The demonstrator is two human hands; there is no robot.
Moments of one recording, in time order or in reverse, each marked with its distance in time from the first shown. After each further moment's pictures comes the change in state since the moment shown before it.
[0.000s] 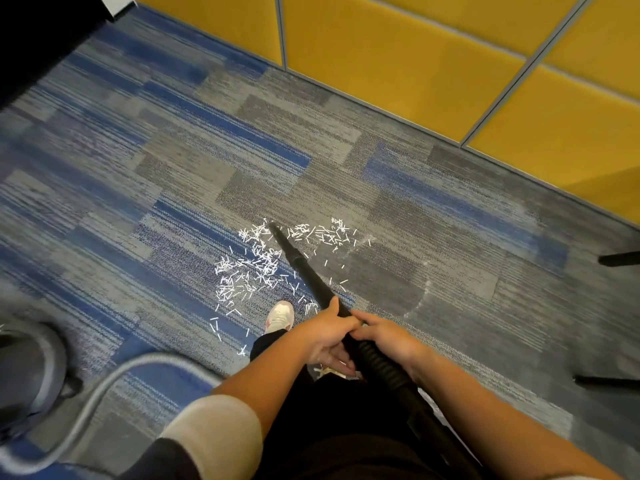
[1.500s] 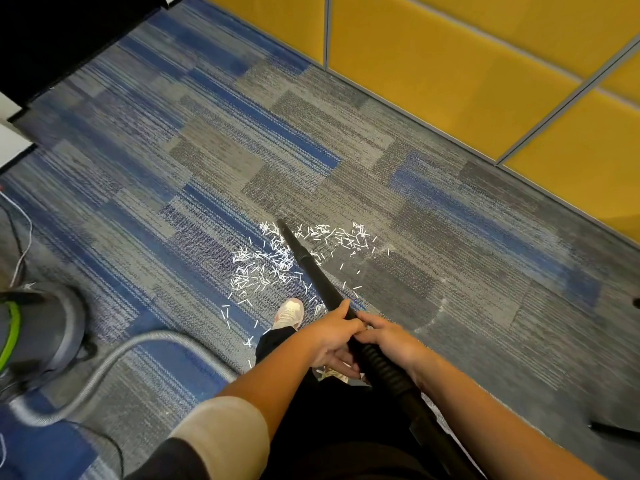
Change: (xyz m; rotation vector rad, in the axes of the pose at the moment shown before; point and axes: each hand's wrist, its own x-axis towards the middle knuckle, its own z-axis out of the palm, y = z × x) left_hand 0.001 -0.003 -0.010 -0.124 0.044 0.026; right_hand 0.030 -0.003 0.000 -0.021 -0.031 0.045
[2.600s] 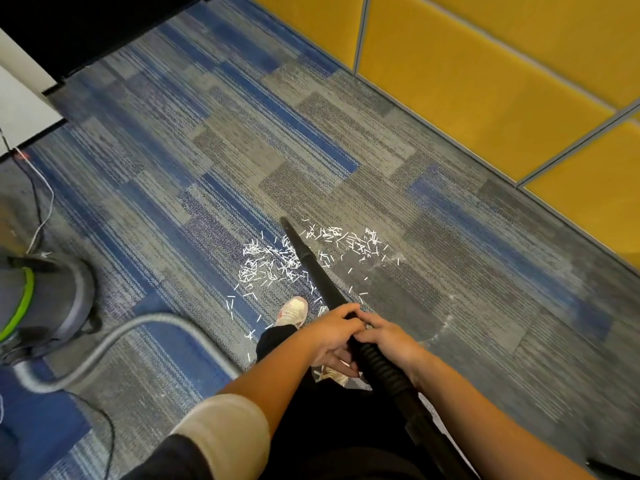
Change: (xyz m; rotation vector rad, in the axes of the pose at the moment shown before) left_hand 0.001 -0.013 -0.016 -0.107 0.034 0.052; right_hand 0.017 -0.004 0.012 -0.133 0.017 -0.005
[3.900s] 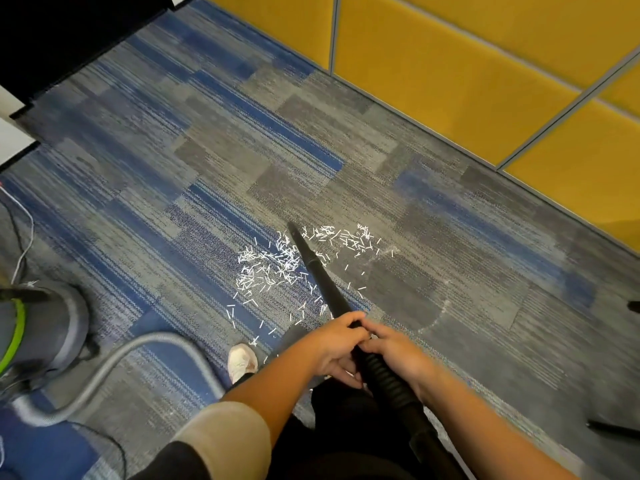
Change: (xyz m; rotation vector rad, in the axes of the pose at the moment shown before) left_hand -0.025 -0.012 -0.009 0.071 -0.083 -0.016; right_hand -0.025 0.020 0.029 0.133 0.043 -0.027
